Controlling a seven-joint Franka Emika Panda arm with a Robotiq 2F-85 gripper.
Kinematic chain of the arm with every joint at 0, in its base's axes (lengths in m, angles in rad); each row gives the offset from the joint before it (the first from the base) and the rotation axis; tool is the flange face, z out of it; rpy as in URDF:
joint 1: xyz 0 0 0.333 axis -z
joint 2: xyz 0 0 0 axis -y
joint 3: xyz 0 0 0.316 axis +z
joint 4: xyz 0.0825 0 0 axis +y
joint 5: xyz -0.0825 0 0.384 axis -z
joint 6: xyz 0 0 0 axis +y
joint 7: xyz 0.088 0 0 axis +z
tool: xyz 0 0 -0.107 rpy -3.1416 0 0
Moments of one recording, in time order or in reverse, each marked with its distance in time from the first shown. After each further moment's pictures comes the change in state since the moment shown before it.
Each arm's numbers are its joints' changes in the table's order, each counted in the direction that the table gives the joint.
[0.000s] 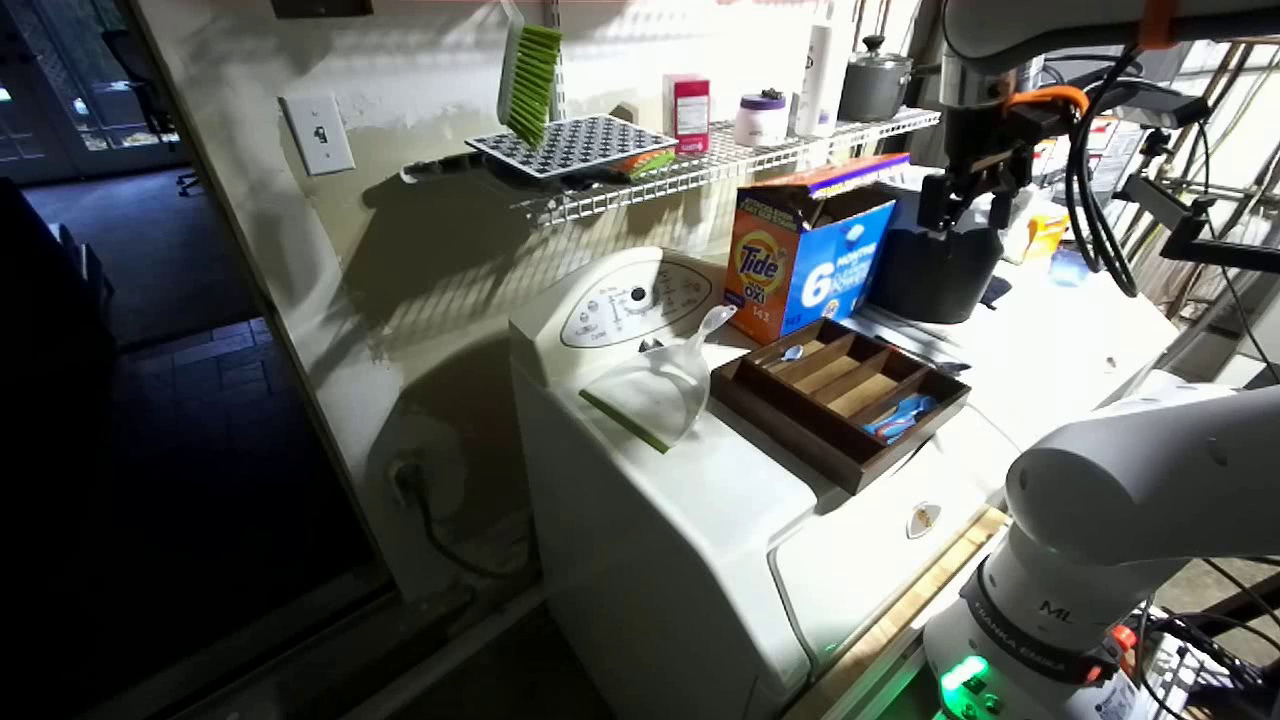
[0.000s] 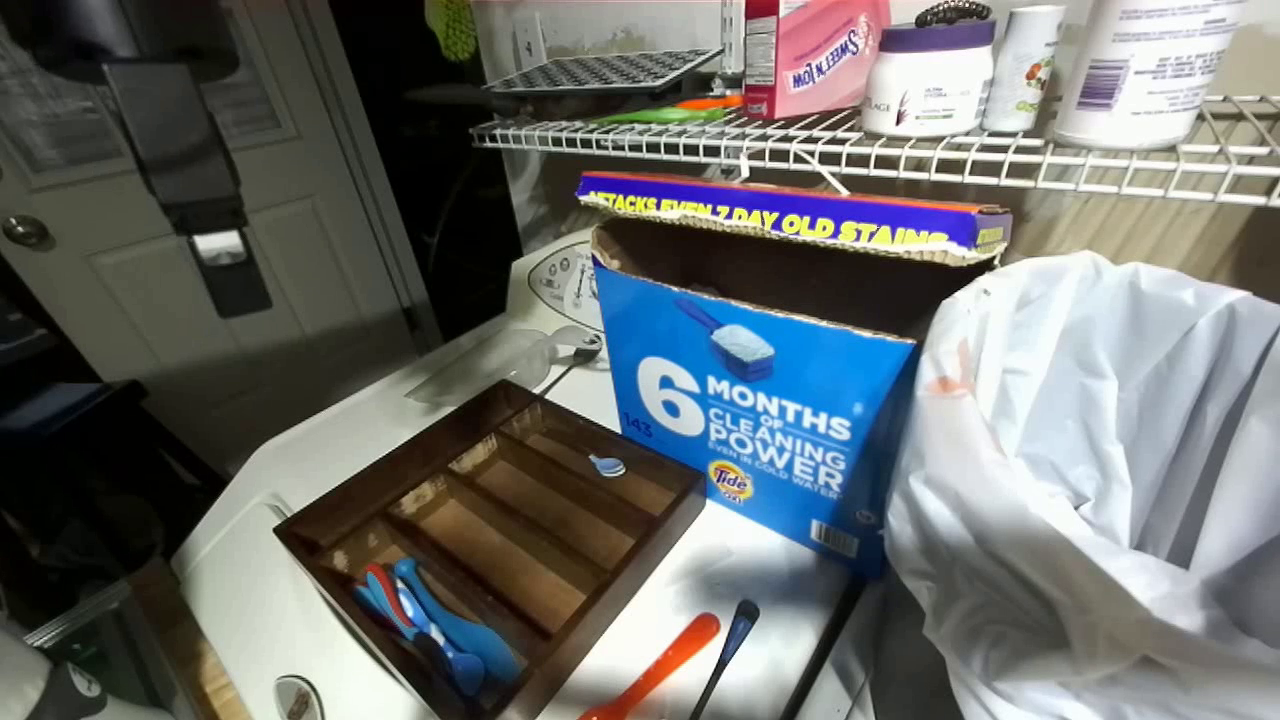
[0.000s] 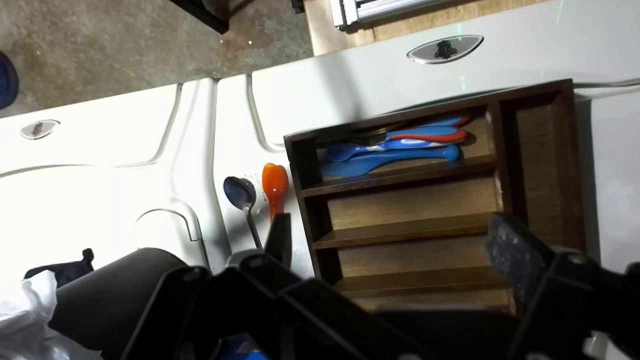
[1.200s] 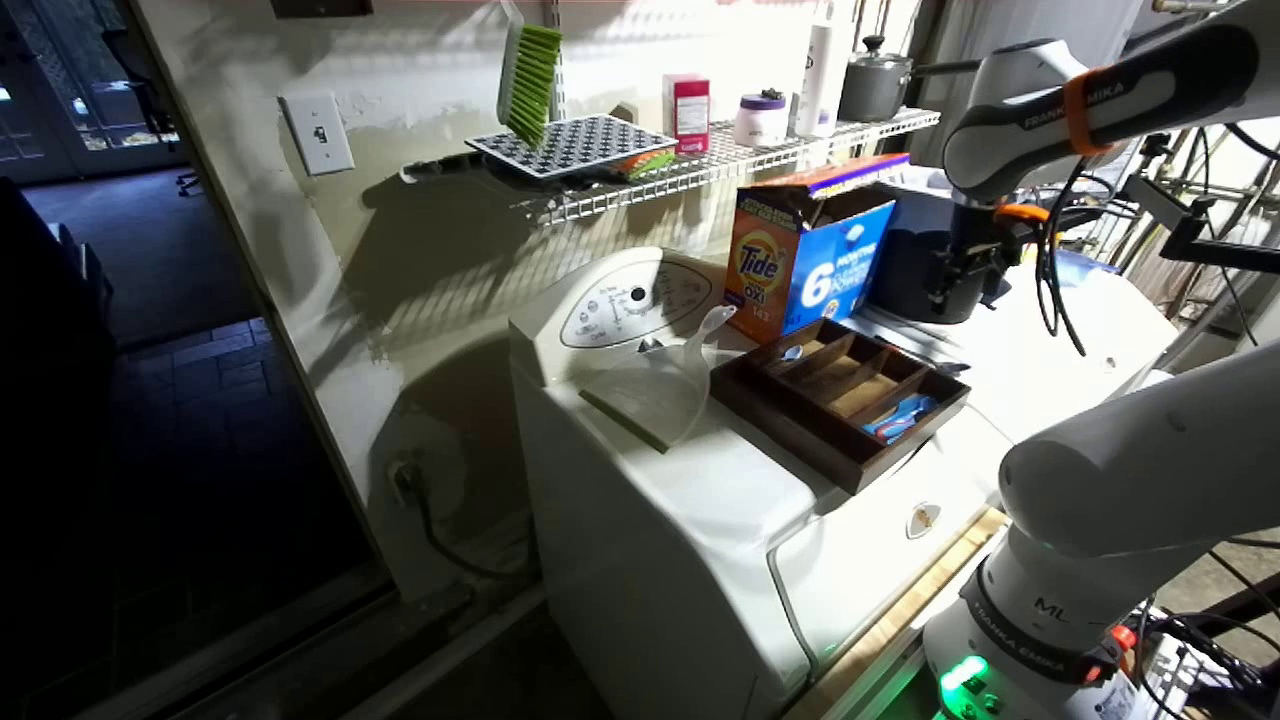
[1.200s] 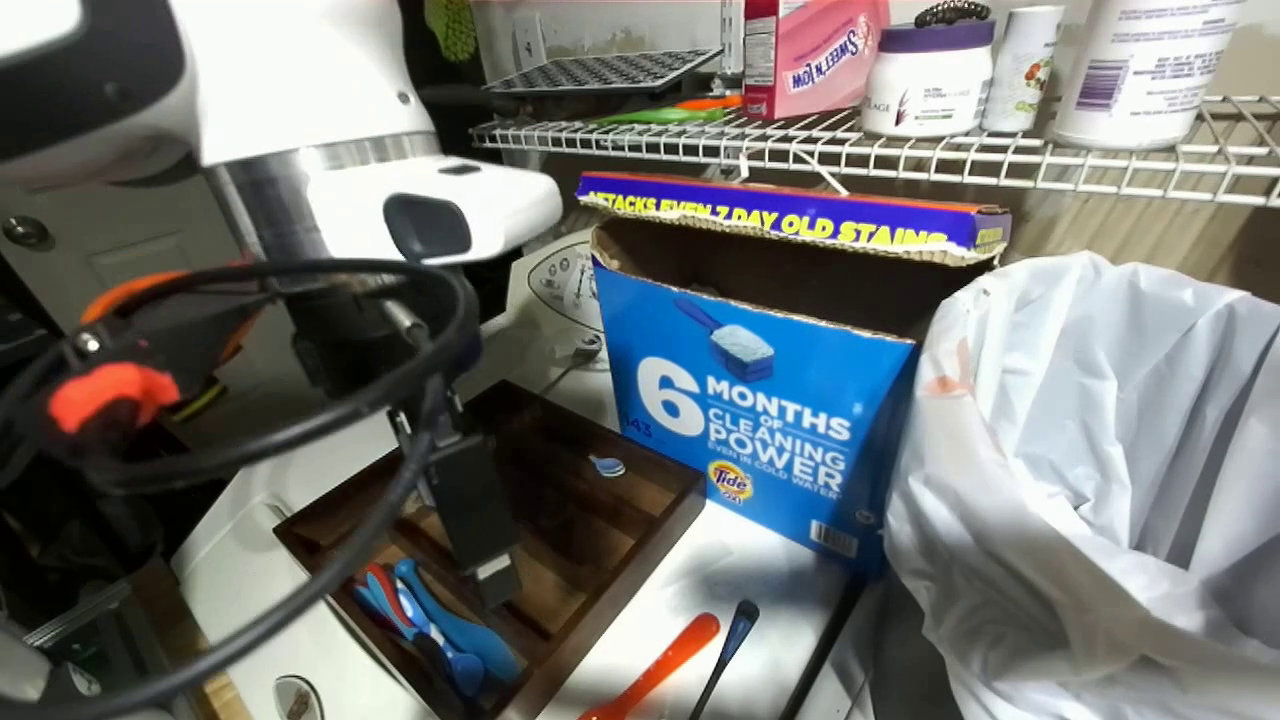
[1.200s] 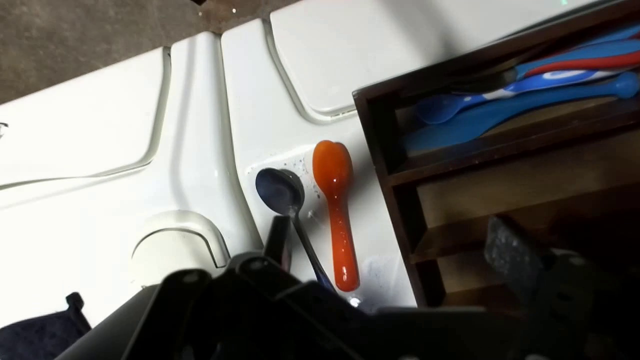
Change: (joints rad) arm 0.084 -0.254 -0.287 0.145 0.108 -0.515 0.049
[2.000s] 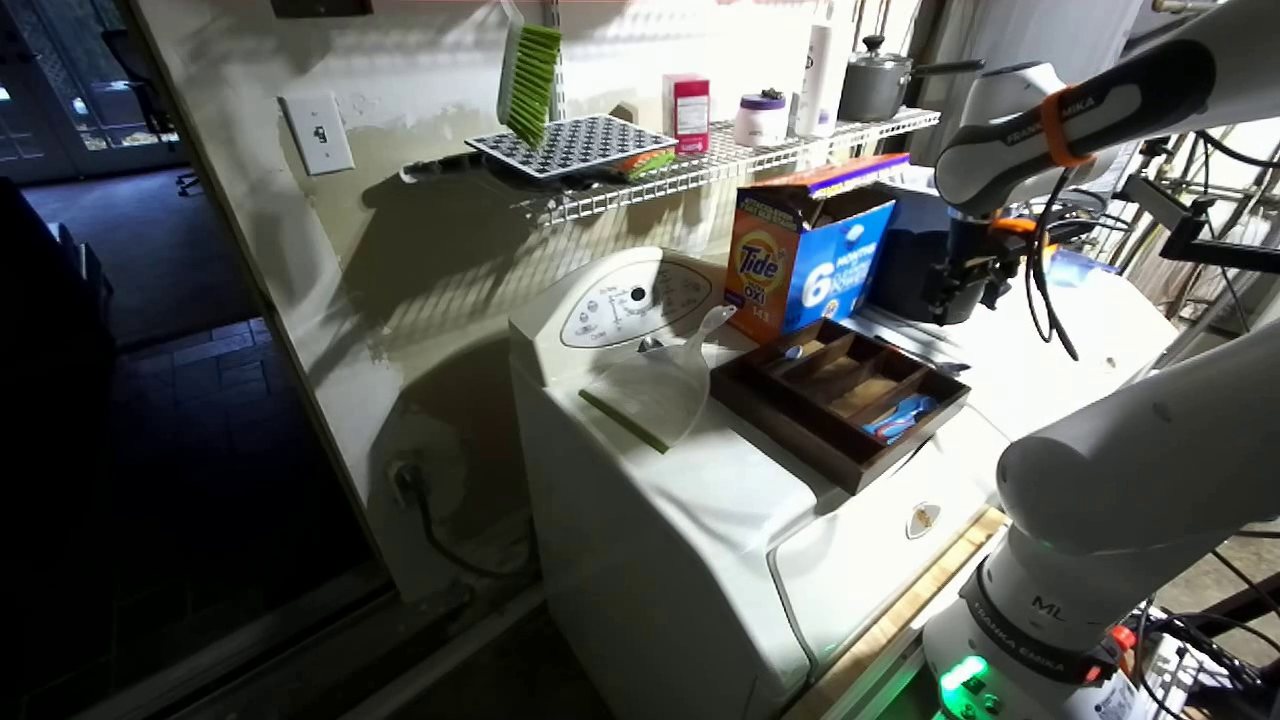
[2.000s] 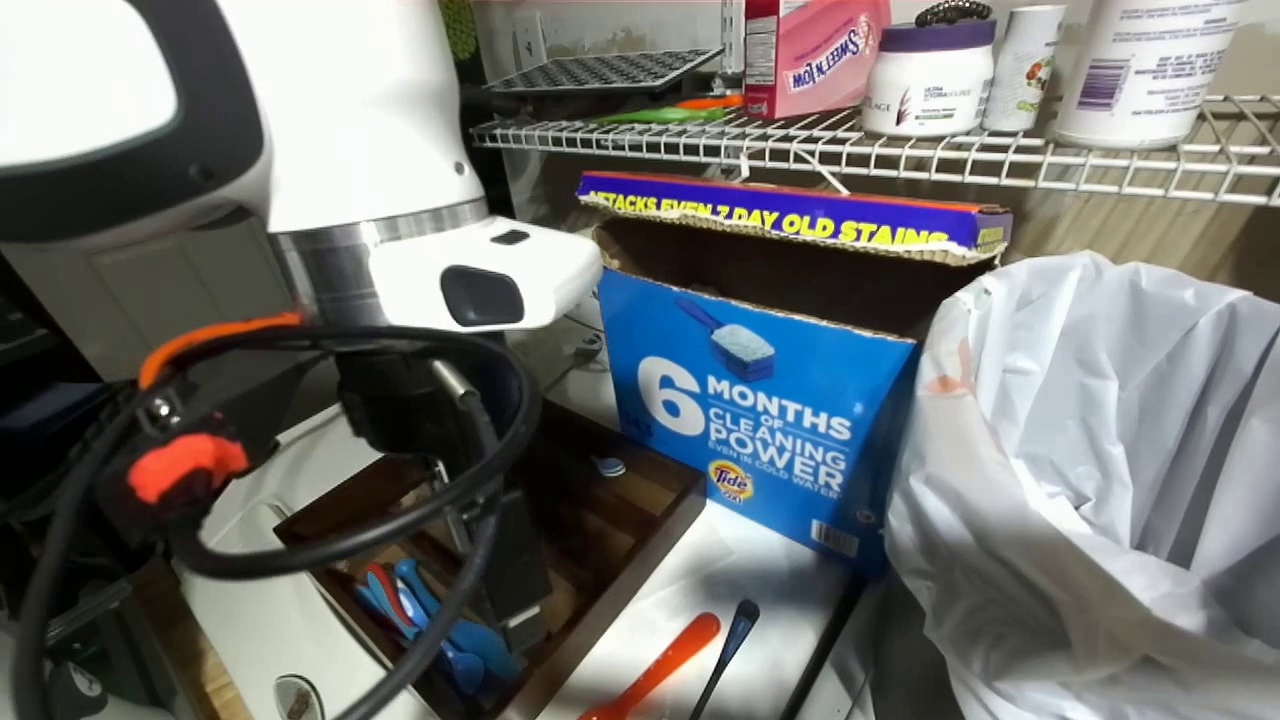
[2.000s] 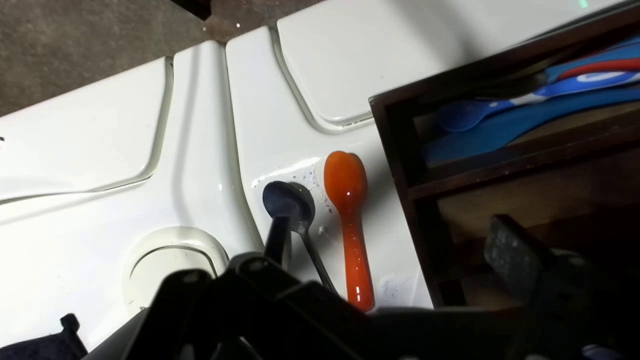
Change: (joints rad) arm 0.032 -0.084 -0.003 -0.007 -0.001 -0.053 0.012
